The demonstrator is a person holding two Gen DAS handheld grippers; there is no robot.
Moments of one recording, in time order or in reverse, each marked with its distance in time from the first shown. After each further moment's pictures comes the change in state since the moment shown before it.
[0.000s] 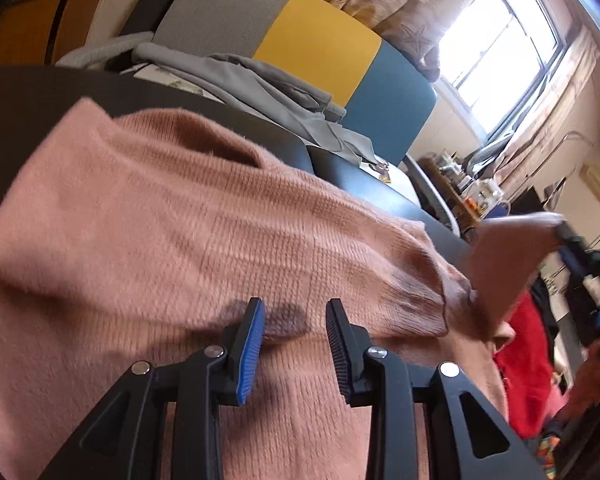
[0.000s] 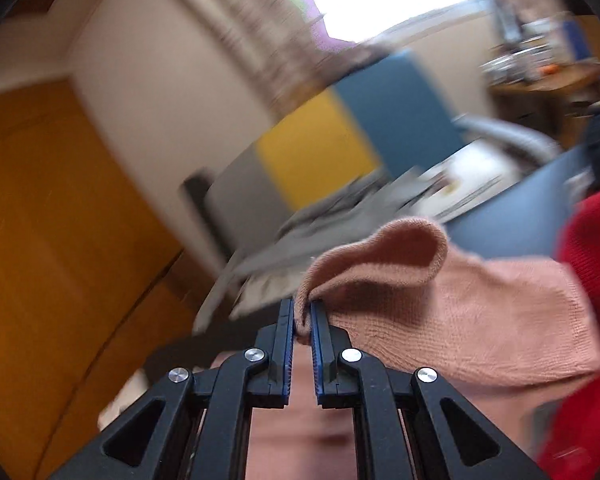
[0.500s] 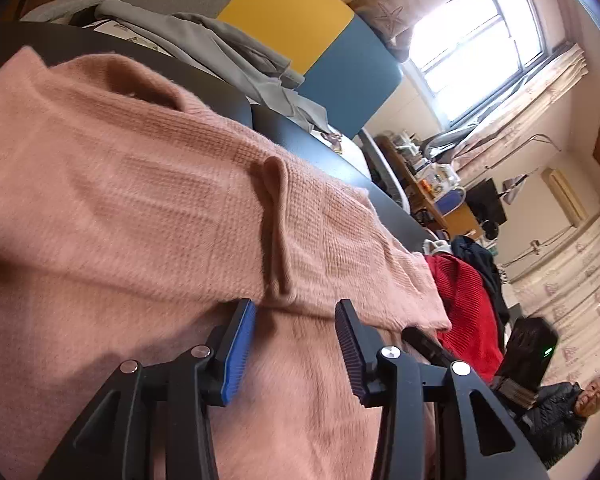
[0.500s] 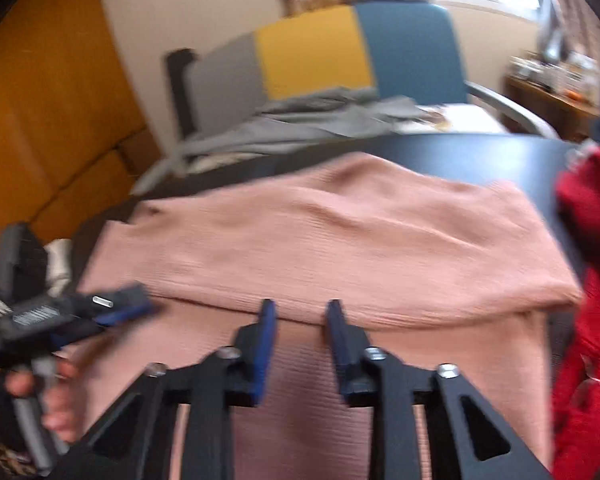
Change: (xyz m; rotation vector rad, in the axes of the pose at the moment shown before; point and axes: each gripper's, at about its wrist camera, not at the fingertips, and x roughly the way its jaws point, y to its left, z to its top) left arm 0.025 -0.033 -0.007 -0.041 0.128 -0.180; right arm 0.033 -0.048 -0.094 -0.197 0.236 -0.325
